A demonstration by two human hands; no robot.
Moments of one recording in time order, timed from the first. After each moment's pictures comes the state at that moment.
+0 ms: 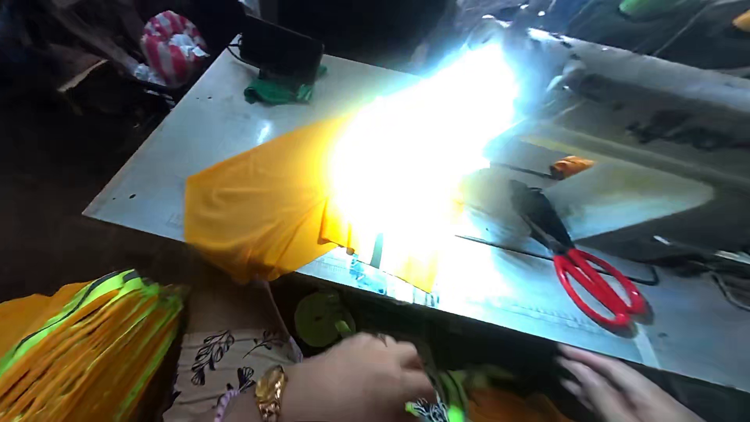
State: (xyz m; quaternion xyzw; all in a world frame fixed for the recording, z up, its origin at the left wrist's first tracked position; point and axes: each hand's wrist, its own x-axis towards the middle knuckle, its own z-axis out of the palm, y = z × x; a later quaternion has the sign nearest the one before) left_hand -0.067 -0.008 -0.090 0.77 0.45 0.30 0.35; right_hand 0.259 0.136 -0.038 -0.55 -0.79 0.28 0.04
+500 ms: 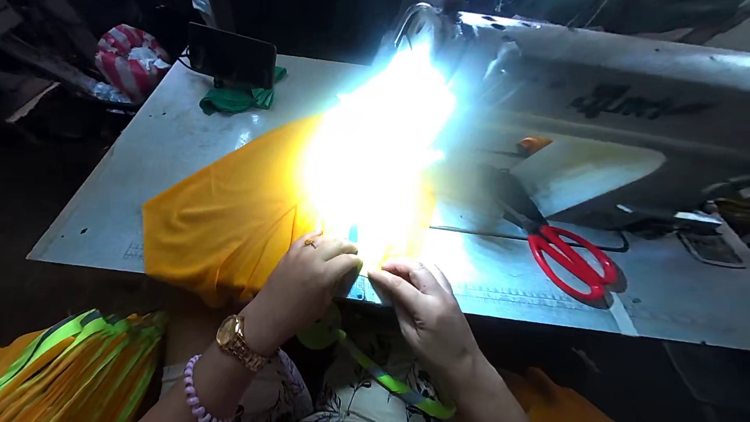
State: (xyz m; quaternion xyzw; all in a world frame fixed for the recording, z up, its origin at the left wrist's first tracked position) left_hand -0.143 0.056 -0.101 0.76 0.58 0.30 0.01; right_hand 0.080 0.130 -0.109 -0.28 -0.91 0.14 0.28
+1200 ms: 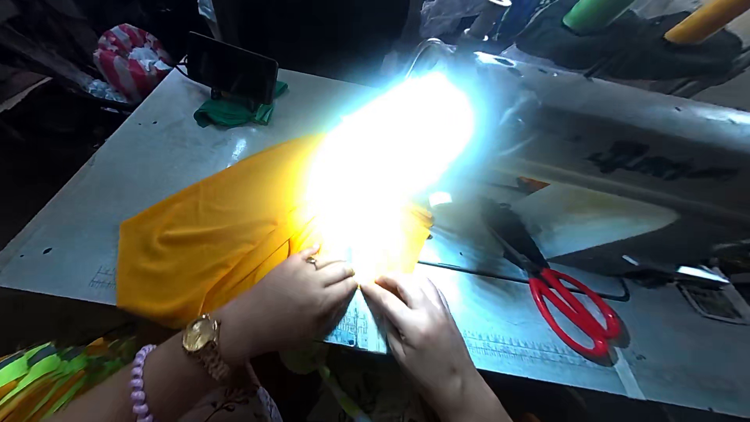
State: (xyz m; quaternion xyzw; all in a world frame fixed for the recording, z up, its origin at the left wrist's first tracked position) left_hand -0.167 0.084 -0.092 0.84 0.50 0.21 0.01; right_hand 0.063 0.162 -0.101 -0.27 -0.93 0.04 0.24
